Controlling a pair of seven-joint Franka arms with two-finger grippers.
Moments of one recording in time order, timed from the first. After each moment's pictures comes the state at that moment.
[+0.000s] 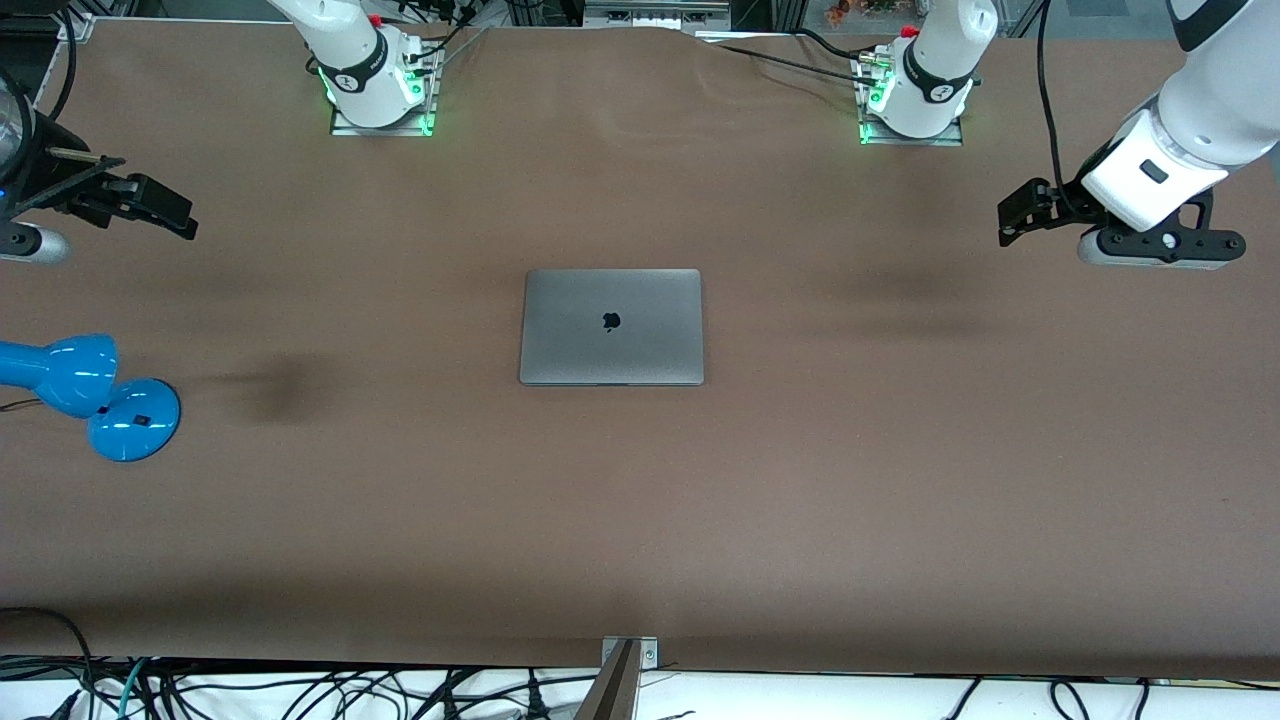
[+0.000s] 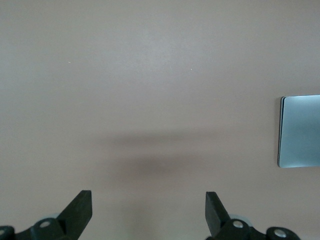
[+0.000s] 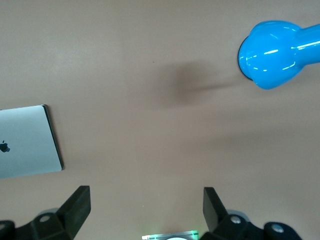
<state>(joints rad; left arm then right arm) -0.08 -0.08 -0.03 -1.77 -0.02 1.63 -0.09 0.00 0.00 0.03 -1.60 -0.02 1.51 0.16</state>
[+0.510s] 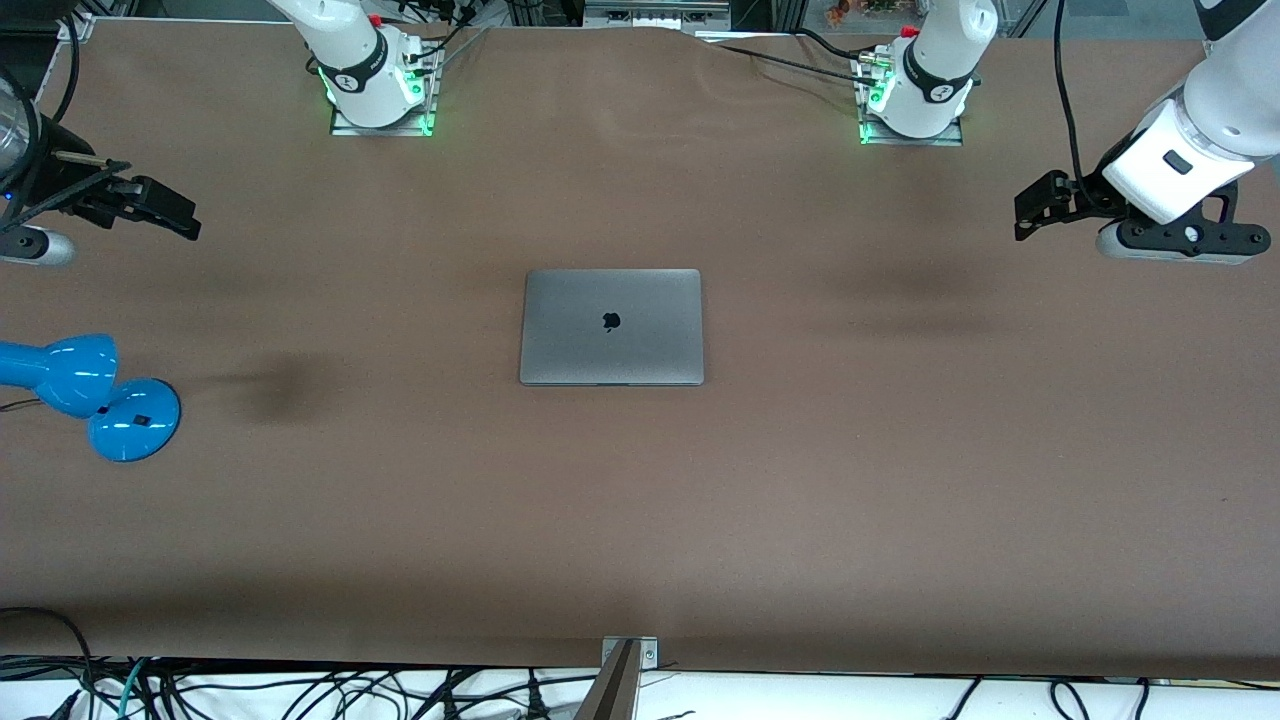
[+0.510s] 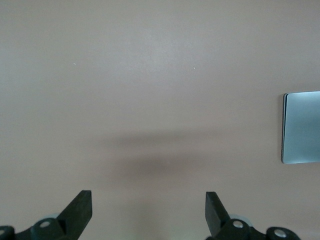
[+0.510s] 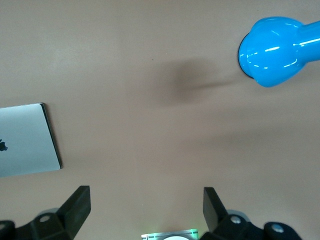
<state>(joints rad) -0.07 -0.08 -0.04 -1.75 -0.01 1.61 -0.06 0.00 0.00 0.03 -1.61 -0.02 1.51 0.16</state>
